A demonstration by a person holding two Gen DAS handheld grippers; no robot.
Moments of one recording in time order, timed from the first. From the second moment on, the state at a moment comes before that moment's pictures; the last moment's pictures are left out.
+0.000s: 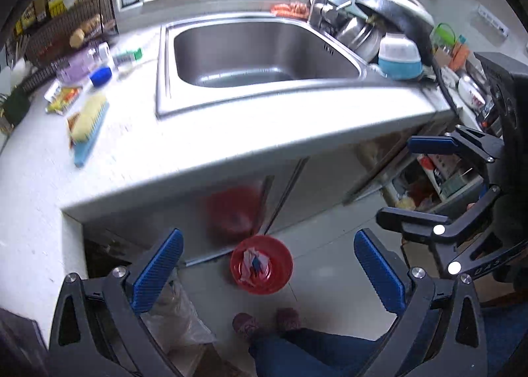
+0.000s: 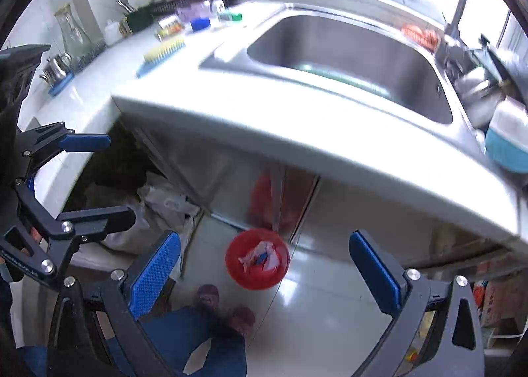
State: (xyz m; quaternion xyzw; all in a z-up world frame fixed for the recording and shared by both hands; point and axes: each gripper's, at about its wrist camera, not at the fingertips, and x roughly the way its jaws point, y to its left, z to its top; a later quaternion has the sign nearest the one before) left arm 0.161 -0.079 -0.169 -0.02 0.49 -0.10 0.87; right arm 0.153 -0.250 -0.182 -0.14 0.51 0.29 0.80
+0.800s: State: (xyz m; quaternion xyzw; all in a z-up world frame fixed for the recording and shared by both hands) left arm 0.278 0.105 -0.099 -0.07 0.48 -0.02 0.88; right arm 0.271 -0.126 -0.119 -0.13 0.48 0.31 0.81
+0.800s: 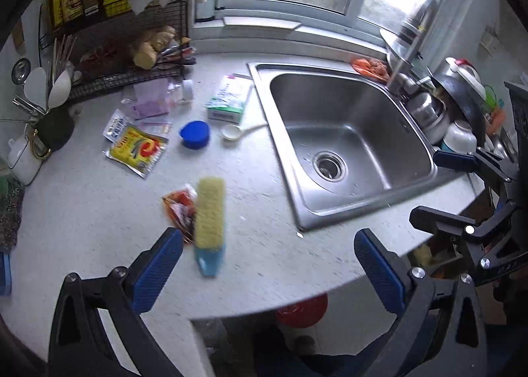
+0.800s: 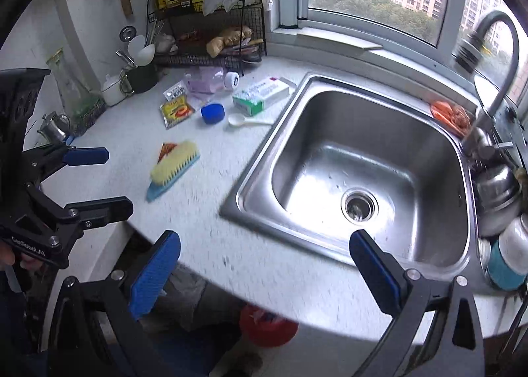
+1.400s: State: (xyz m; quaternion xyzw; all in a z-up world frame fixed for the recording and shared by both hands) left arm 0.311 0.228 -0.159 -0.05 0.55 -0.01 0.83; right arm 0.322 0.017 -0.181 -0.13 0.56 0.34 0.74
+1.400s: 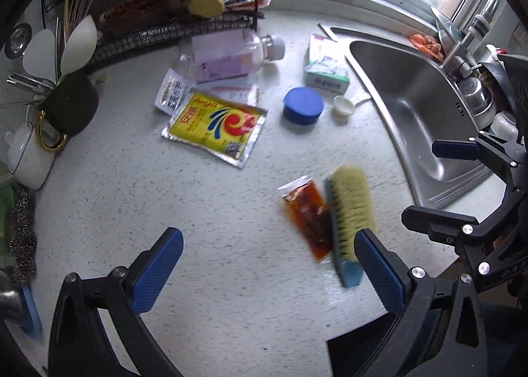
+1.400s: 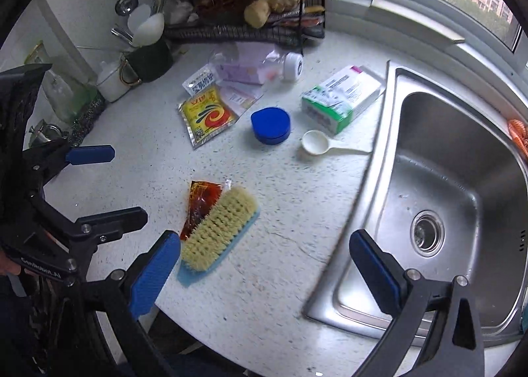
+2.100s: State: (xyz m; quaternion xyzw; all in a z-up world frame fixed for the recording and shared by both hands) left arm 0.300 0.260 -0.211 -0.05 0.59 -0.01 0.81; right arm 0.319 0.064 -0.235 -0.14 0.63 0.27 0.72
